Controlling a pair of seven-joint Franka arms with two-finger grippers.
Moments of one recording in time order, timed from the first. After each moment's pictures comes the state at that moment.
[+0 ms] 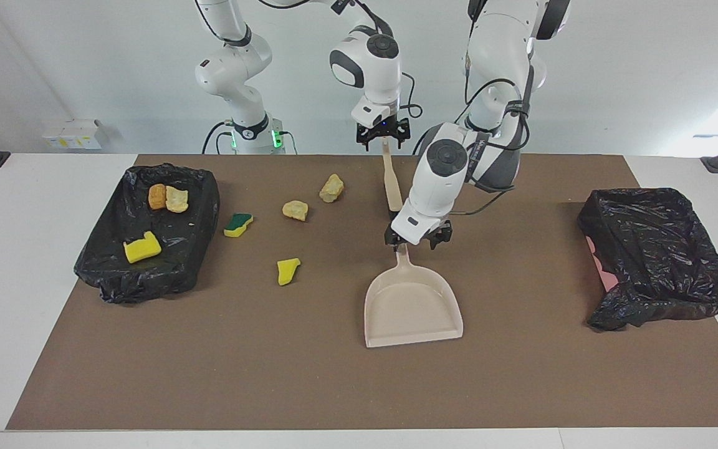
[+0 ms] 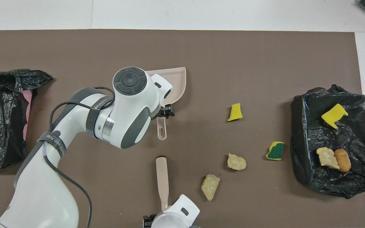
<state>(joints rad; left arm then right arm) -0.55 0.39 -0.03 -1.71 -0.07 2.05 -0.57 0.90 -0.03 0.13 -2.31 0.18 2.26 0.91</state>
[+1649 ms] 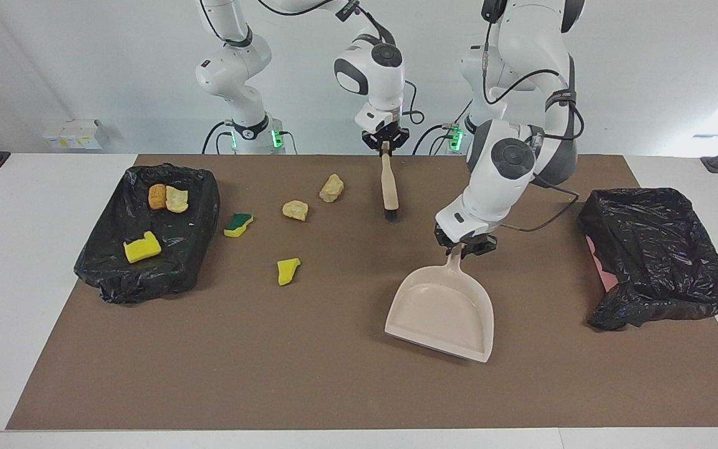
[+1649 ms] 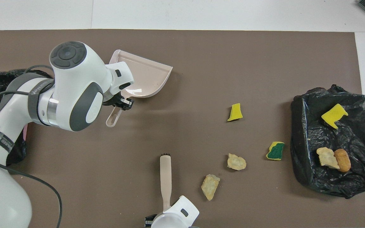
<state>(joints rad) -0.35 0.31 0.01 -1.68 -0.07 1.91 0.13 0.90 -0.07 0.12 -2.32 0.18 2.24 0.94</state>
